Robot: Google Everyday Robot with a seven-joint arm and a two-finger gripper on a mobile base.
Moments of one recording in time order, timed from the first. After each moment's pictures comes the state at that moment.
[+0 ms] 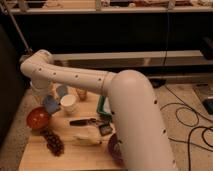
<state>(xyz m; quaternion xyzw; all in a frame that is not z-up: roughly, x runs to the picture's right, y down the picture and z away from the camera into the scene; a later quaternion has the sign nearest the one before) -0.332 0.040 0.760 0.01 -0.33 -0.86 0.40</state>
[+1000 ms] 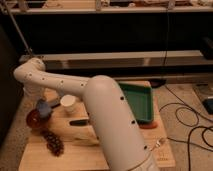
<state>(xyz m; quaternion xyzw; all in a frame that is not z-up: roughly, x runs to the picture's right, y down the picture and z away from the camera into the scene) -0.392 0.072 0.812 0.01 -0.37 -0.86 0.34</state>
